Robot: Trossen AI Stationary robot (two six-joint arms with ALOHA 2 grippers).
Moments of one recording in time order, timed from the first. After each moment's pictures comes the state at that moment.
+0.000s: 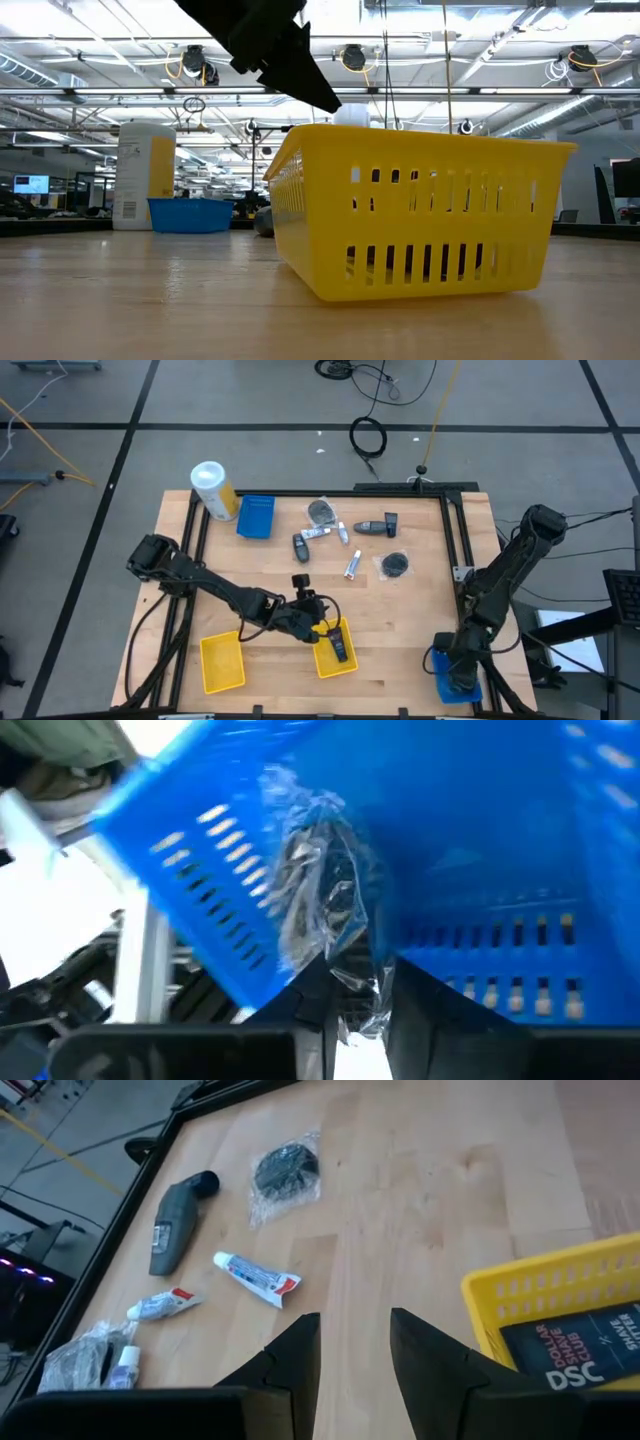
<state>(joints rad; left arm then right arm) -0.37 1.77 1.18 -0.15 -0.65 -0.06 0.99 1.14 0.50 -0.45 -0.50 1.48</state>
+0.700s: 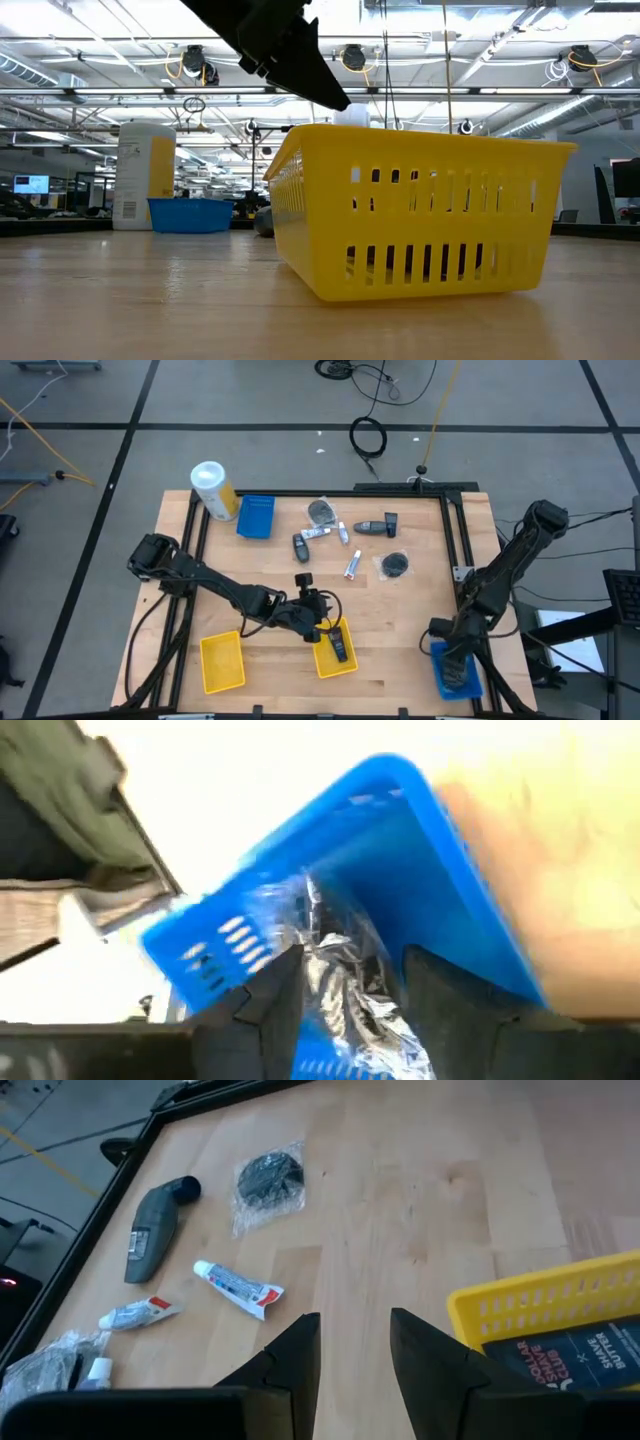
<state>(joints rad) -0.35 1.78 1.18 -0.12 -0.58 -0.06 0.92 0.99 0.43 -0.46 -0.29 1.50</state>
